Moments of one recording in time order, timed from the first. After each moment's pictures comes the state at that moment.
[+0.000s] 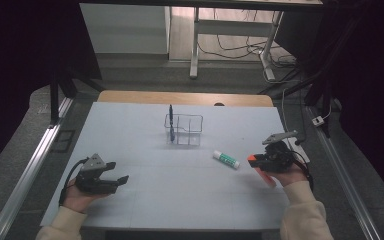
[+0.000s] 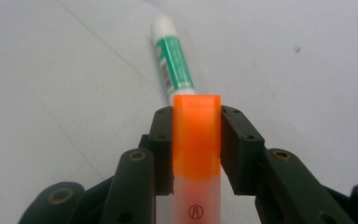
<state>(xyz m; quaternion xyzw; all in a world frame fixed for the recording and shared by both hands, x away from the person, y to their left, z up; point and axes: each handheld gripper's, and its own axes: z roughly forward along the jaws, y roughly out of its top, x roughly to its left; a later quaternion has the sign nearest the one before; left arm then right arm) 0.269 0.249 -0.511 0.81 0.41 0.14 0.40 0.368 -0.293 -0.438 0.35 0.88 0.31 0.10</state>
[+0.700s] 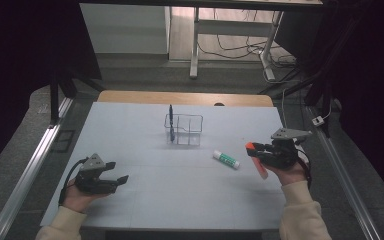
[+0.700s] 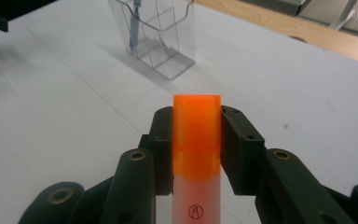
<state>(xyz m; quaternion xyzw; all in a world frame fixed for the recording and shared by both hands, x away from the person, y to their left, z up) 0.269 0.250 -0.511 0.81 0.41 0.14 0.40 0.357 -0.290 -0.413 0.34 0.82 0.44 0.14</state>
